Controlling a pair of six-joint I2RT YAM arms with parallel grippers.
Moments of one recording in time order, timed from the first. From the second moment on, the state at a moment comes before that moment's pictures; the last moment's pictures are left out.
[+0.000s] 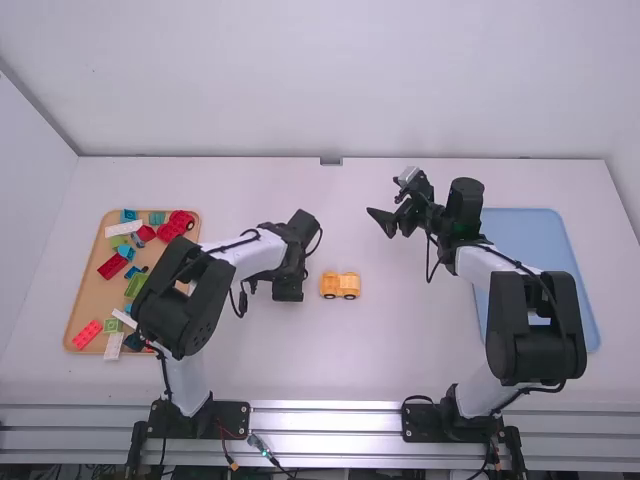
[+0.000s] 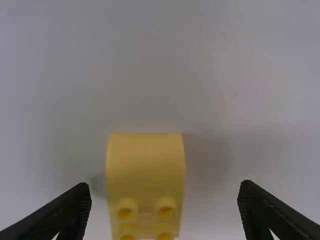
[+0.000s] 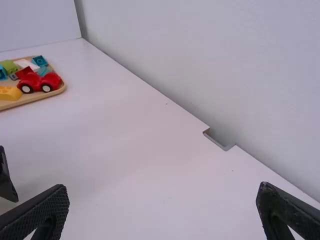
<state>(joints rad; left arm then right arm) -0.46 1.92 1.13 -0.68 -0.02 -2.07 0.04 1.72 0.85 0.51 -0.85 -0.34</state>
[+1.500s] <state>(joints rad) -0.01 1.87 1.00 -0.49 1.07 1.59 0.04 1.72 0.85 0.51 -0.85 -0.34</state>
